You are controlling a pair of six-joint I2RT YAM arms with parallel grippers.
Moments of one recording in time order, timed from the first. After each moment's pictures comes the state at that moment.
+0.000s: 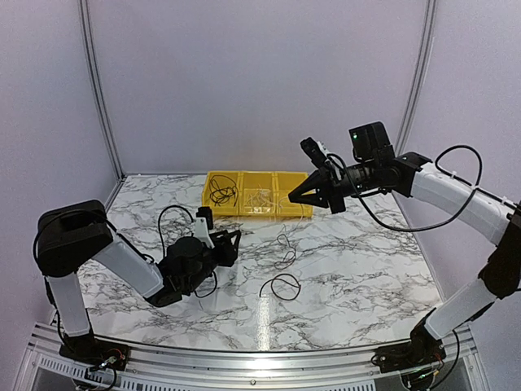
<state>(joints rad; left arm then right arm) -0.99 1.89 0.63 1.13 -0.50 -0.51 0.55 1.47 1.34 -0.48 -0.96 -0.42</state>
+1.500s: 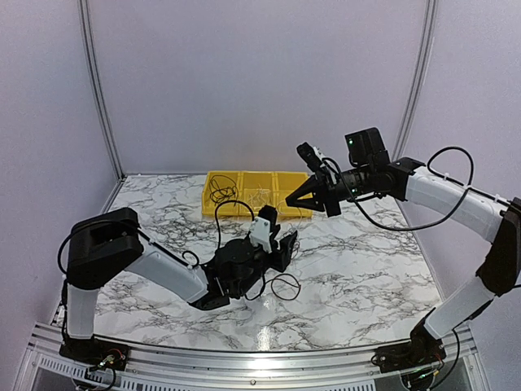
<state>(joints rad) -1.19 2.08 1.05 1.06 -0.54 -0.17 0.55 1.49 1.30 -0.42 -0.95 -0.37</state>
